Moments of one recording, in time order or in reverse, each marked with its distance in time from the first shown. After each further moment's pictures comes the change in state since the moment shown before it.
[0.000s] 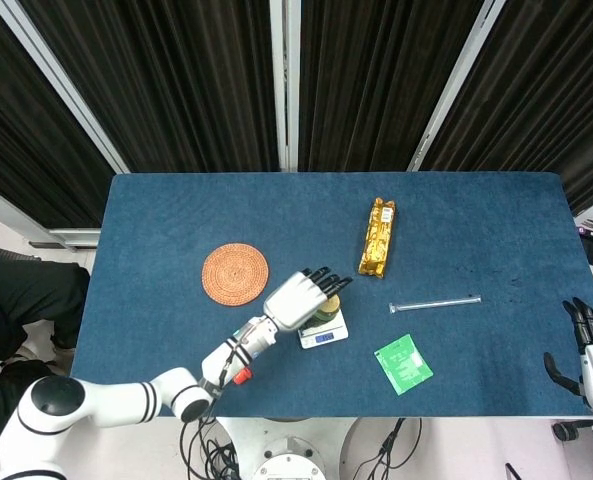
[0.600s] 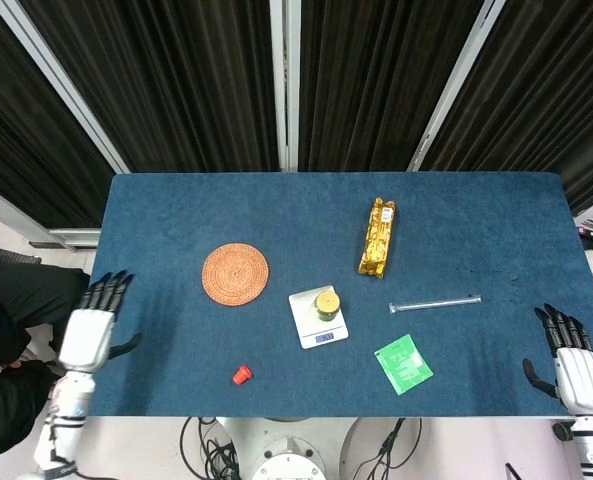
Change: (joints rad) left arm 0.682 0.344 0.301 -0.046 0.062 0.664 -0.375; right arm 0.020 -0.032 -0.033 -0.028 -0.023 -0.050 -0.100
